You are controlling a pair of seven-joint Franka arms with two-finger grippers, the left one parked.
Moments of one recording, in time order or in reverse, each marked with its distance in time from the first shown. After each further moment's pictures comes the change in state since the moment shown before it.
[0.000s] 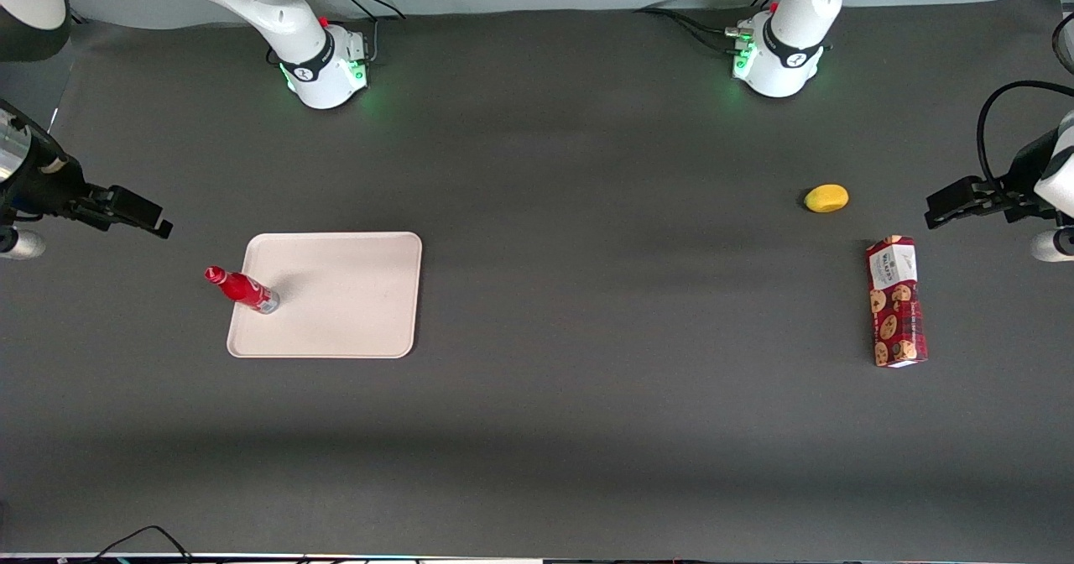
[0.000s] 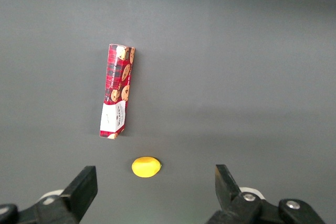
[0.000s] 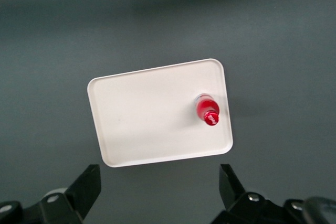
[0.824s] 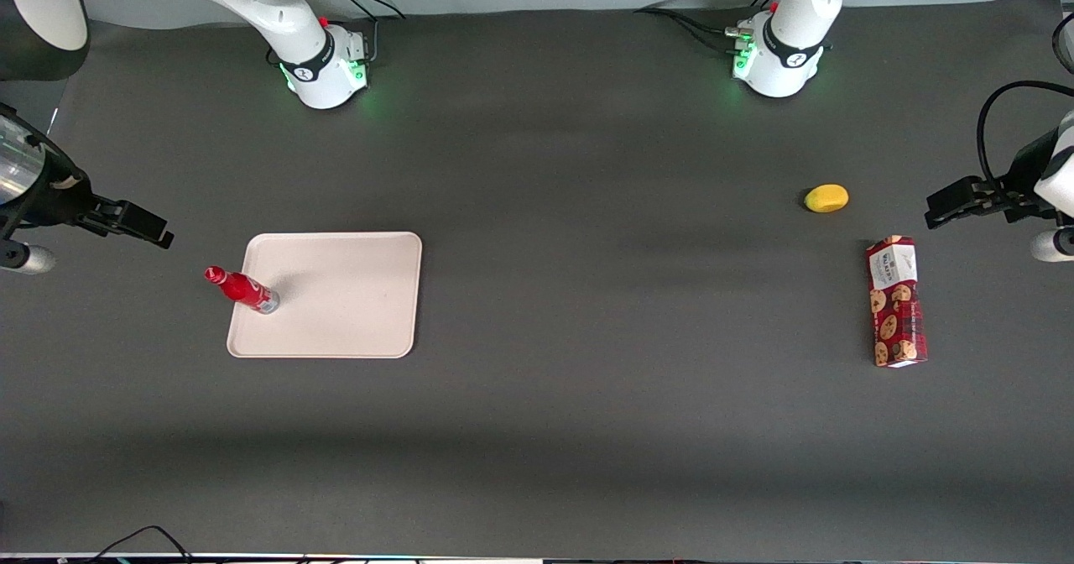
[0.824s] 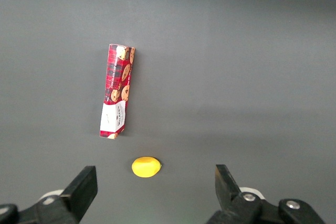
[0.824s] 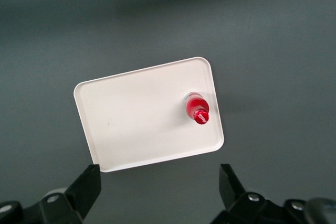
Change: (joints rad) arm -0.019 -0.001 0.027 0.005 -0.033 -0.017 0.068
